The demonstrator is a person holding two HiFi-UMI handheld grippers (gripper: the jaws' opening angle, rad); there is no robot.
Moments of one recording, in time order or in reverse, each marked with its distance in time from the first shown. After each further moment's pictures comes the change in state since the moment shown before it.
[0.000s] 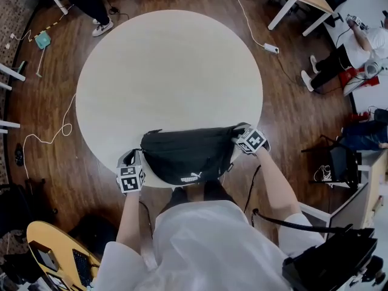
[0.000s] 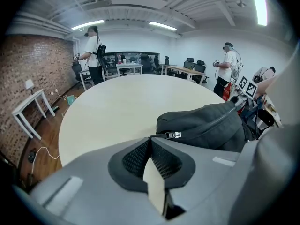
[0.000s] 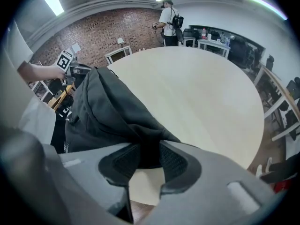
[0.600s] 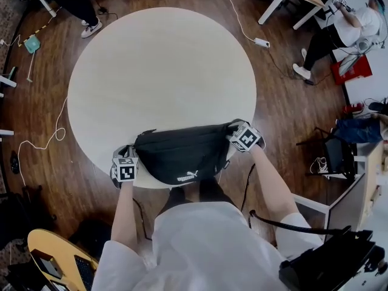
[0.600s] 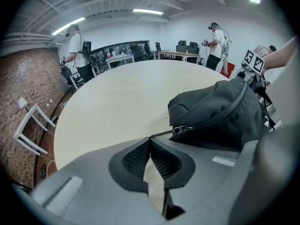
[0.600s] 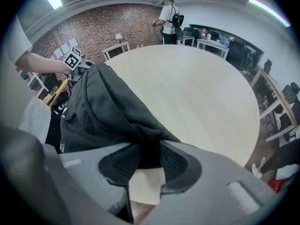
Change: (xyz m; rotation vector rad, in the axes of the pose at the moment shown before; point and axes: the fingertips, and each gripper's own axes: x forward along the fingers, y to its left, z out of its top) left arm 0.056 0.025 -0.016 0.182 0.121 0.014; right arm 0.003 0.000 0.000 -0.012 0.035 -0.057
